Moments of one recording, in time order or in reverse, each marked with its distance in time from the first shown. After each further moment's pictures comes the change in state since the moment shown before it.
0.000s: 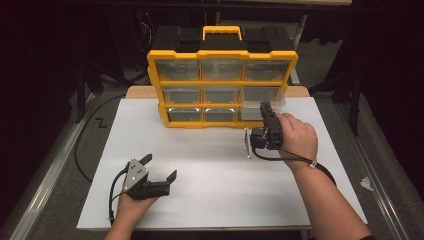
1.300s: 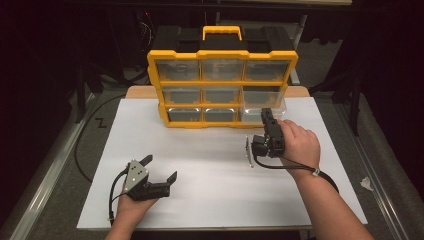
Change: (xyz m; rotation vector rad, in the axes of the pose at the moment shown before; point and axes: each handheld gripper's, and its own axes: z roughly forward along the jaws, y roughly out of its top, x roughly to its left) left arm -0.002 0.000 -0.002 0.011 -0.006 0.010; right arm 0.004 -0.002 -0.019 -0.010 0.006 0.000
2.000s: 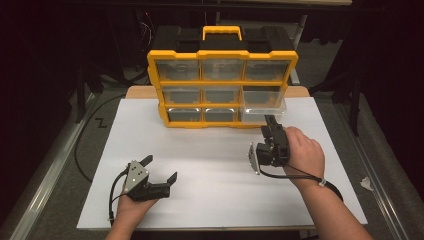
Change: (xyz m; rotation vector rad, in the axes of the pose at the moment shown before) left arm -0.001 0.000 -0.001 0.001 -0.002 0.005; right arm -0.002 -0.006 -0.022 -0.035 0.107 0.068
